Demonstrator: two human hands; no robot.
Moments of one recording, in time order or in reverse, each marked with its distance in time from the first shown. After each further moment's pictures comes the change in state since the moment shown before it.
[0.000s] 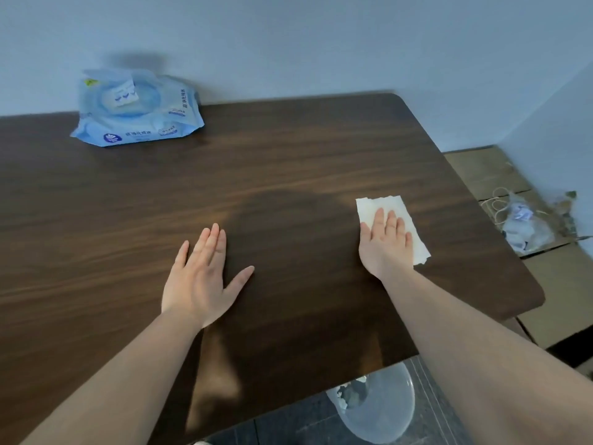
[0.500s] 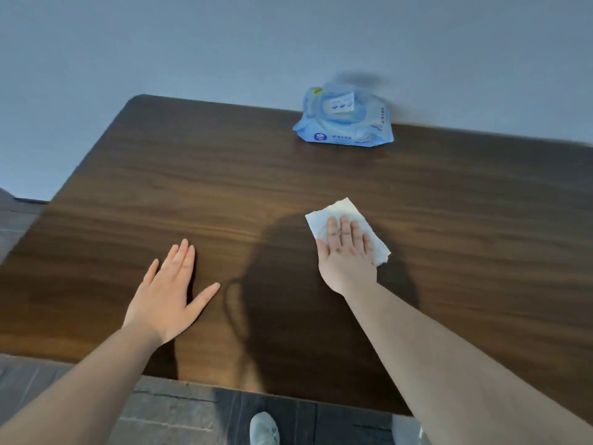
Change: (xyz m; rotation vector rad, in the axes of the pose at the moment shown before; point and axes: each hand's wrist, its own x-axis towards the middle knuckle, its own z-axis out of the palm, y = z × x) left_hand -0.177 -0.264 -0.025 -0.031 0.008 -0.398; right_hand -0.148 -0.288 0.073 -0.052 -0.109 -0.643
